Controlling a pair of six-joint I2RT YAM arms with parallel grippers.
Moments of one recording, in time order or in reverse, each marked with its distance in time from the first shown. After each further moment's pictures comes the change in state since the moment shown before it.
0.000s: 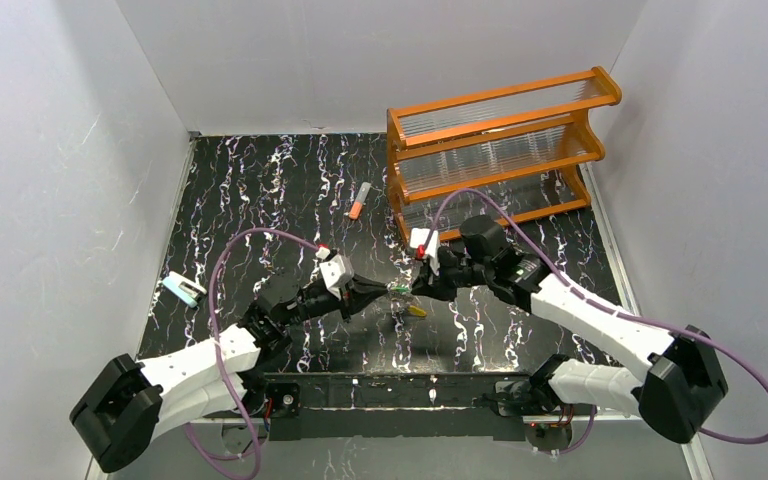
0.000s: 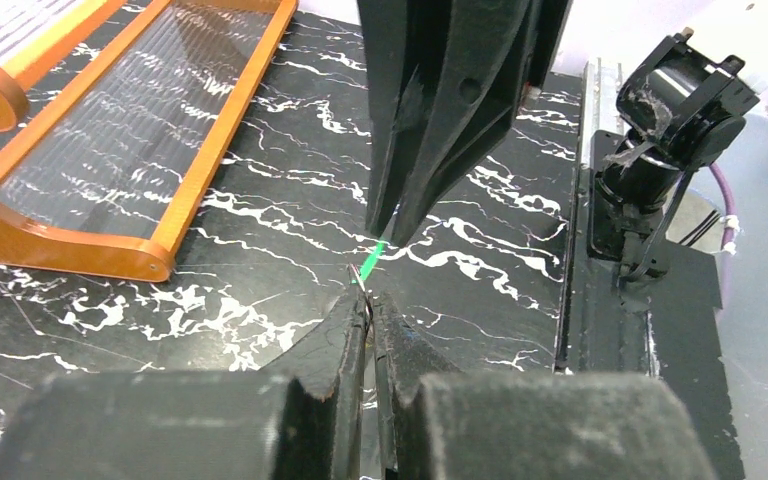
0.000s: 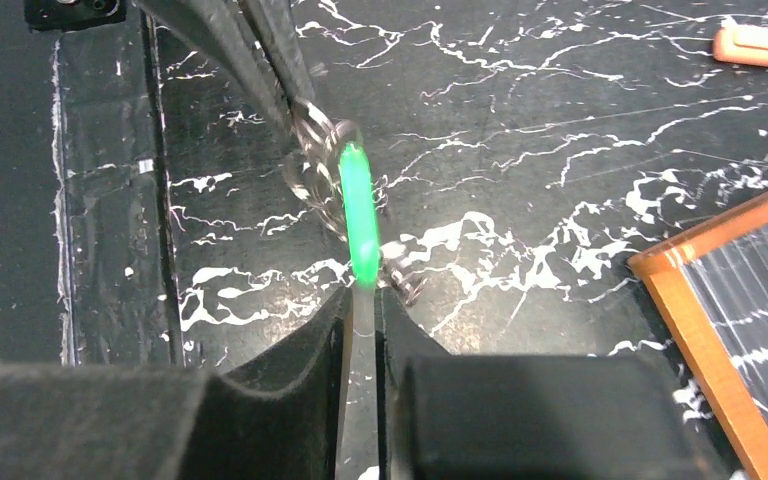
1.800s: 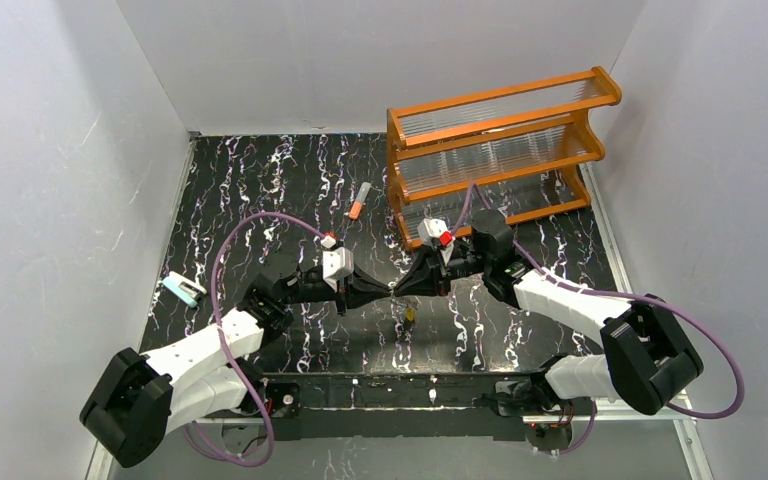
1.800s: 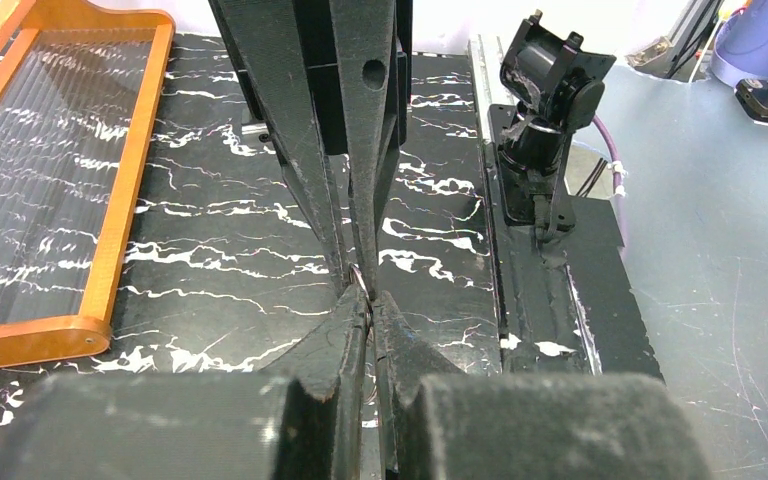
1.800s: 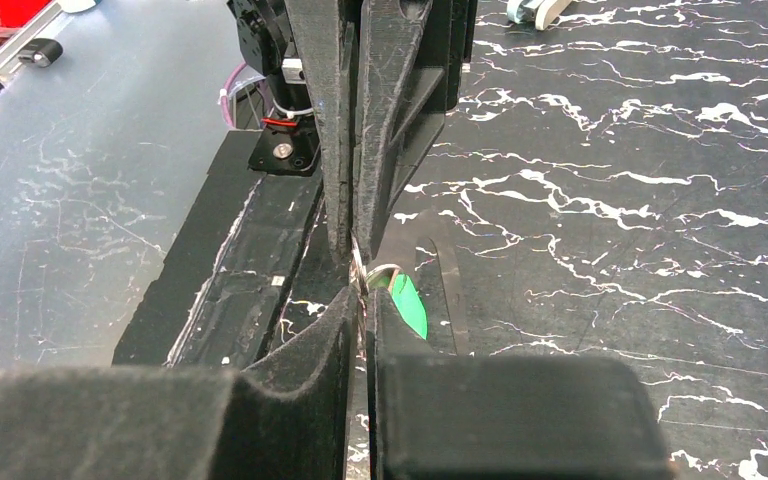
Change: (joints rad) left arm 0.126 0.072 0.134 -0.080 0.409 0.052; right arm -0.119 0.151 -0.149 0.727 -0.576 0.285
